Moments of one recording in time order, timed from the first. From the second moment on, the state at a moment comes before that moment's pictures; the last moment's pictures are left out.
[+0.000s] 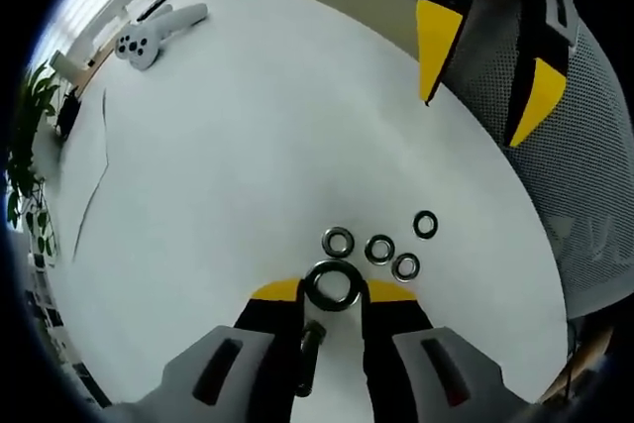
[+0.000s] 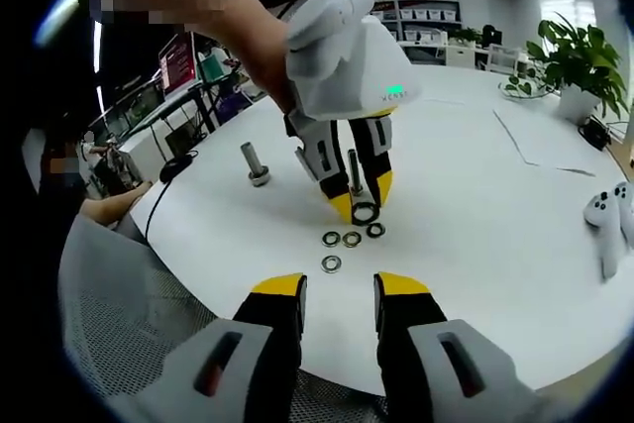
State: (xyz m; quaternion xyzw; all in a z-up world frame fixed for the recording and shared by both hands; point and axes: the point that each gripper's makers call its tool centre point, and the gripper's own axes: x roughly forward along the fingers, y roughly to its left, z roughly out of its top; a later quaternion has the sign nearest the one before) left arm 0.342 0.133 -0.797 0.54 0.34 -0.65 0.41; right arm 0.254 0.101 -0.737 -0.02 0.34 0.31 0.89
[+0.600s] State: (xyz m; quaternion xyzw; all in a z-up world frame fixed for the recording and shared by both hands) left arm 0.339 0.136 -0.797 0.53 0.36 -0.63 0.43; right arm 0.255 0.100 -0.737 -0.02 0.34 0.31 0.89
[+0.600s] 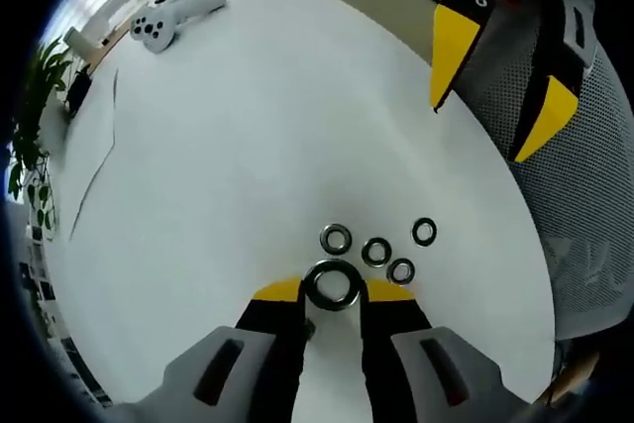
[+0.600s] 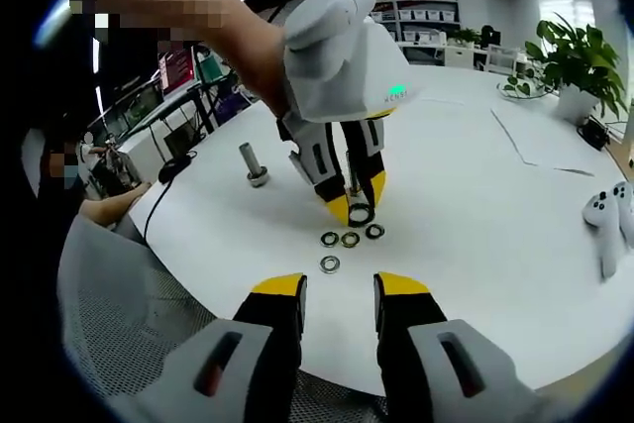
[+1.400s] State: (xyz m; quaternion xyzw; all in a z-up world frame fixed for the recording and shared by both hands) left arm 0.333 0.130 -0.759 0.51 0.34 -0.63 0.47; right arm 0.254 0.101 -0.738 -0.03 0.34 0.31 0.89
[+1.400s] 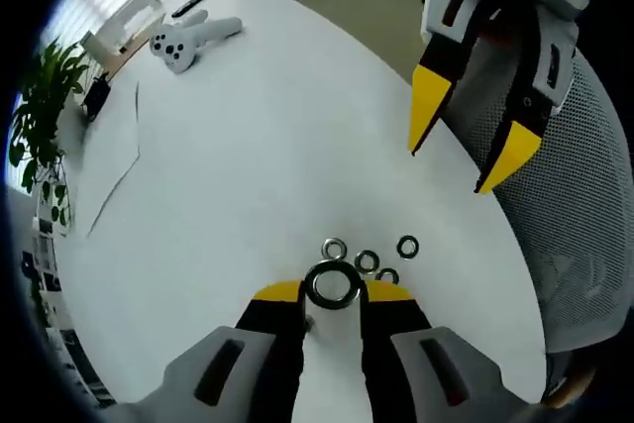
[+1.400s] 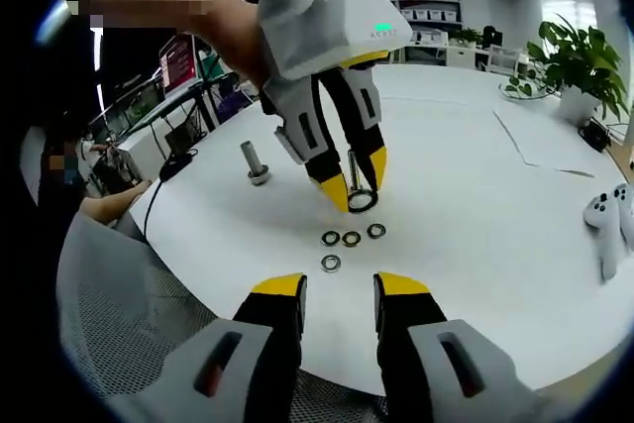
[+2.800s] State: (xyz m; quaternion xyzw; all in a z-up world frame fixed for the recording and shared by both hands) left arm 0.340 0.287 -0.701 0.47 0.41 -0.54 0.57; right arm 0.250 0.101 -0.743 -0.05 0.36 0.31 0.88
